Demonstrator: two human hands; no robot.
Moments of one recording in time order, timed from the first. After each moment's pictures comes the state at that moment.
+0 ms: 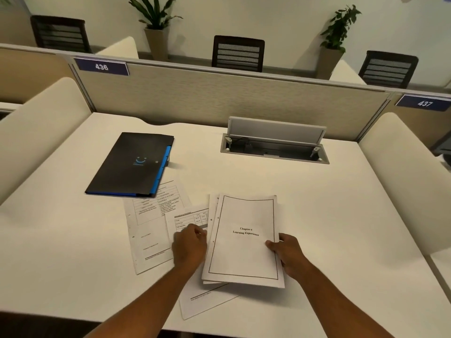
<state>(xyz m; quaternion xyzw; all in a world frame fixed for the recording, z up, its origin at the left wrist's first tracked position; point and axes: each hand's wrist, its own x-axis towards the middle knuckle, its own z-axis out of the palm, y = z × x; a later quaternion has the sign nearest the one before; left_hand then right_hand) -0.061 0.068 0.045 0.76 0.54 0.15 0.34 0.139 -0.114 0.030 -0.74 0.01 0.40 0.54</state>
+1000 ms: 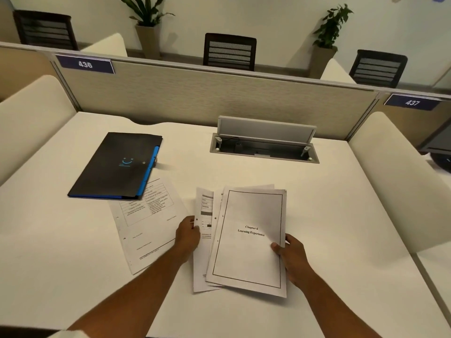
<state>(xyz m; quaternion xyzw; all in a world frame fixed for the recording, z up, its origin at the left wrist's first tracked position) -0.015 0.085 0.042 0.63 0.52 0.12 0.57 0.163 -0.150 0.028 -0.76 -0.01 0.33 0.56</state>
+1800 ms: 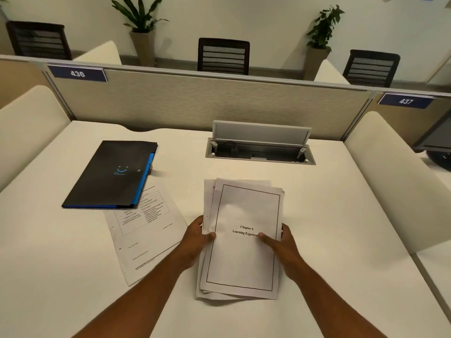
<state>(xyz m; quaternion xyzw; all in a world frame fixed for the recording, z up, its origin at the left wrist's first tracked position) -0.001 0.075 0.064 0.56 0.37 0.10 0.73 0.171 -0.127 0.049 -0.76 -0.07 0.33 0.56</state>
